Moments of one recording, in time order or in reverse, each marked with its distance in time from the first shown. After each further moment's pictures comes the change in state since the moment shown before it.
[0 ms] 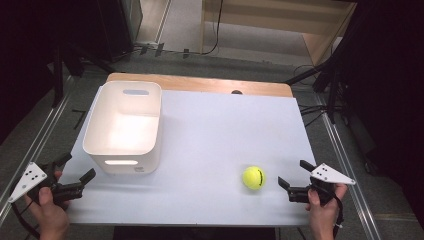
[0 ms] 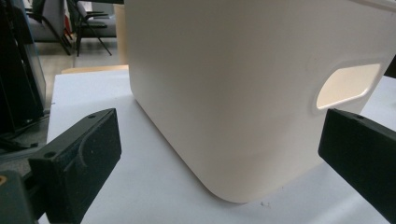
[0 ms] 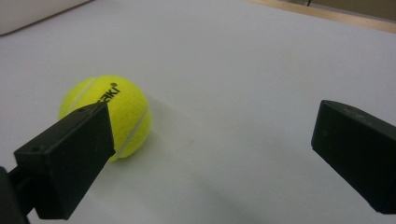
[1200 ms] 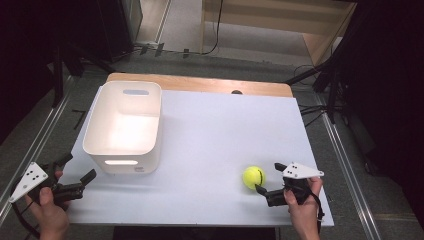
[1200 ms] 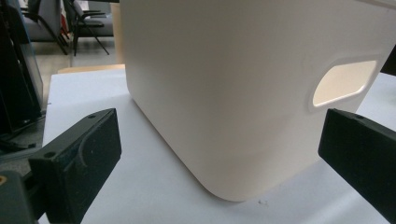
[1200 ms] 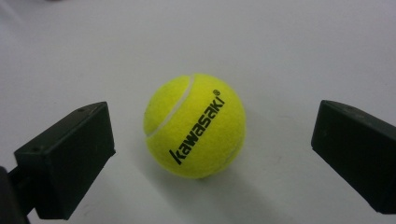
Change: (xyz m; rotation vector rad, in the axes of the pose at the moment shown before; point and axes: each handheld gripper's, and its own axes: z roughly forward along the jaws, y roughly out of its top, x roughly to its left) left arm 0.000 0.000 0.001 0.007 -0.012 0.012; right arm 0.047 0.020 0.033 0.151 0.140 -0.080
